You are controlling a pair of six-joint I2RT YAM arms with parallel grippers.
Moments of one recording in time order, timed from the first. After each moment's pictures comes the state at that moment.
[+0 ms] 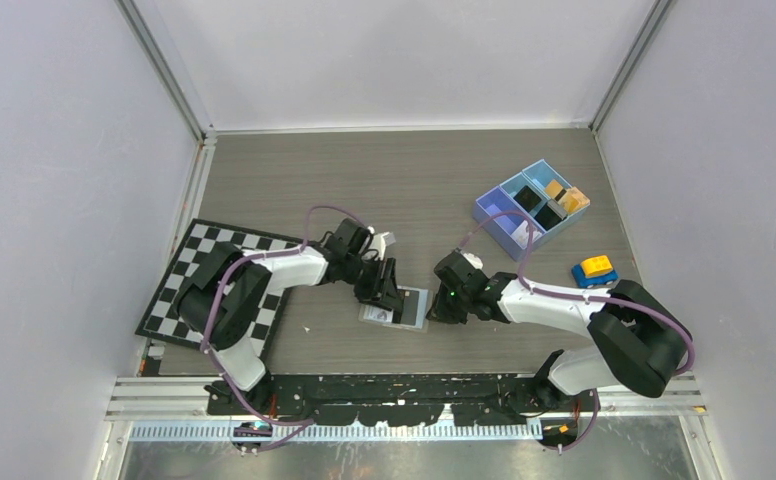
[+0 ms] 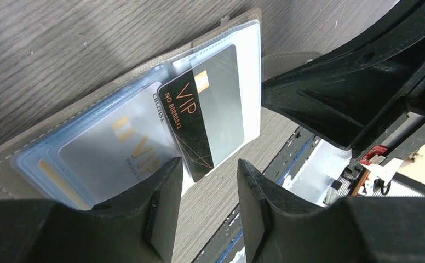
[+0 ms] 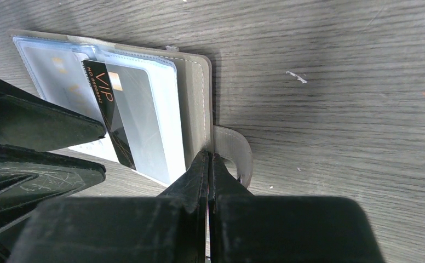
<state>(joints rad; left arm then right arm) -0.64 1.70 0.83 -0.15 0.65 -0.52 0.82 1.38 0.59 -0.23 0.02 1.08</state>
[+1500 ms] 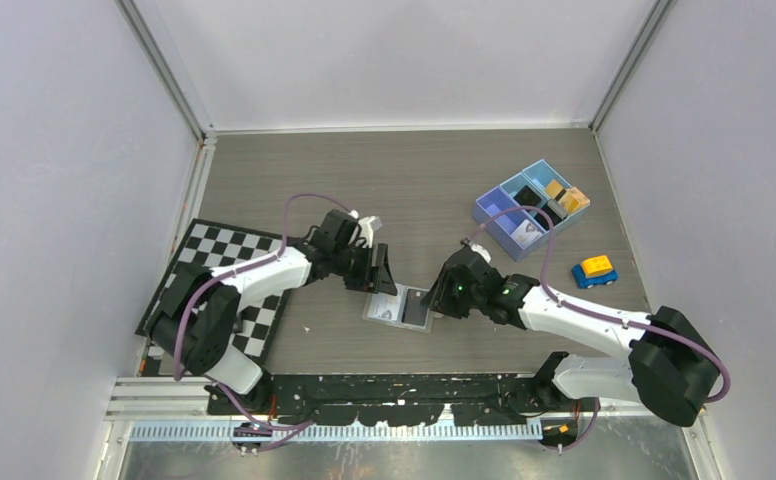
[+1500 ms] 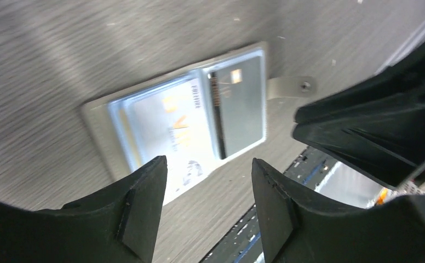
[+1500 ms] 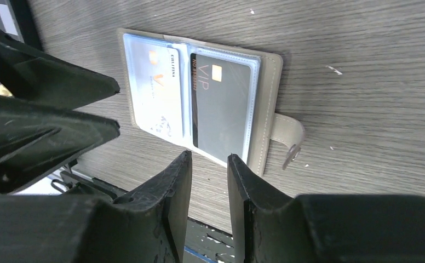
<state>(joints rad) -0.62 1.53 0.83 -0.18 0.50 -0.51 0.82 1.19 0.59 -0.26 0.03 1.11</state>
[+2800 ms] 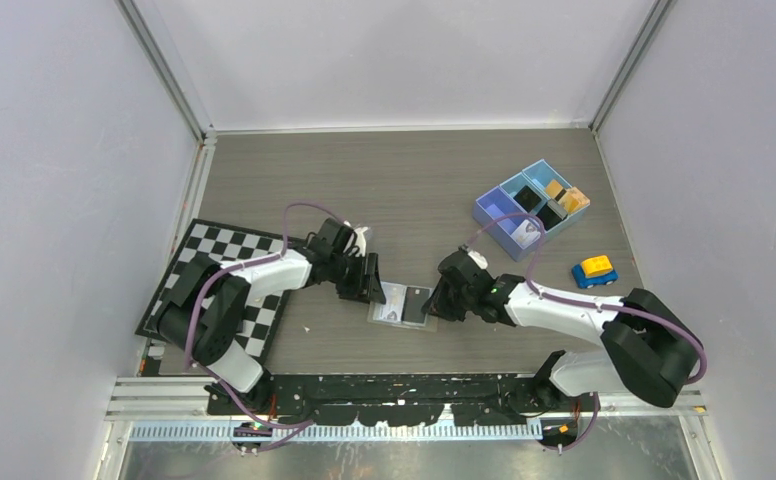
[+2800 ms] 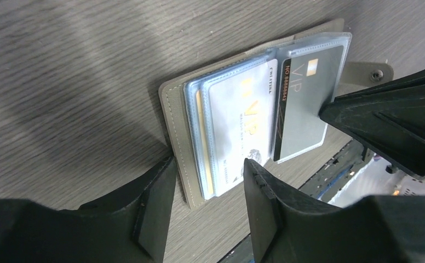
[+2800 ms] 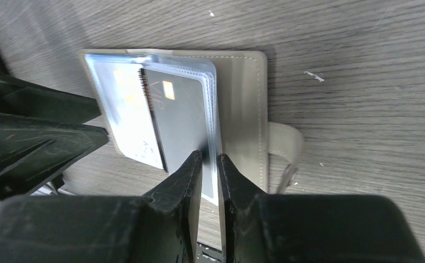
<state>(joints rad) -0.57 1.58 0.77 -0.21 0.45 -0.50 0.82 1.33 0.57 -0.20 0.04 1.18</state>
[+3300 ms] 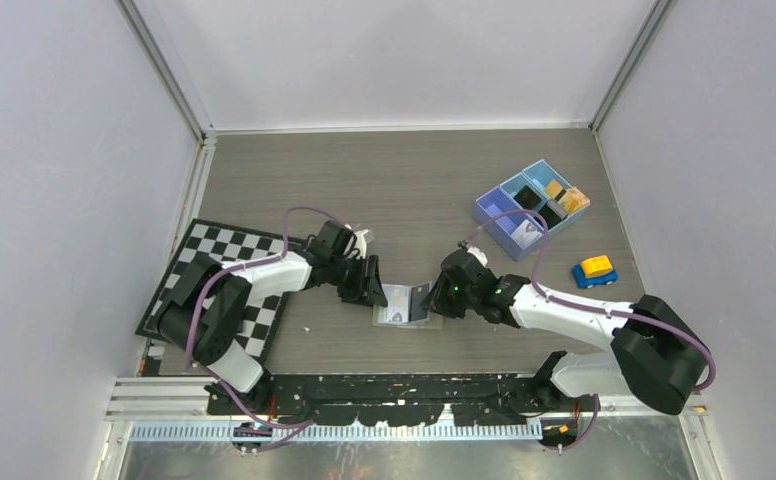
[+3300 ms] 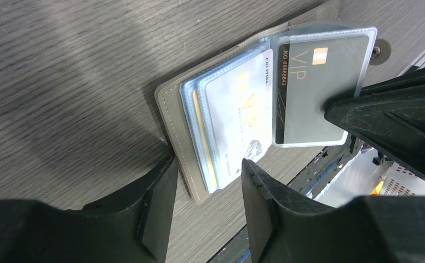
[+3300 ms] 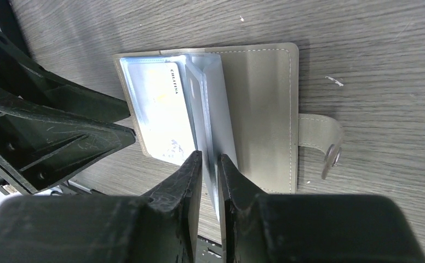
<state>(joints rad) -0.58 1.58 0.74 -0.17 0.51 -0.53 0.82 1.27 0.57 -0.18 0.04 1.15</state>
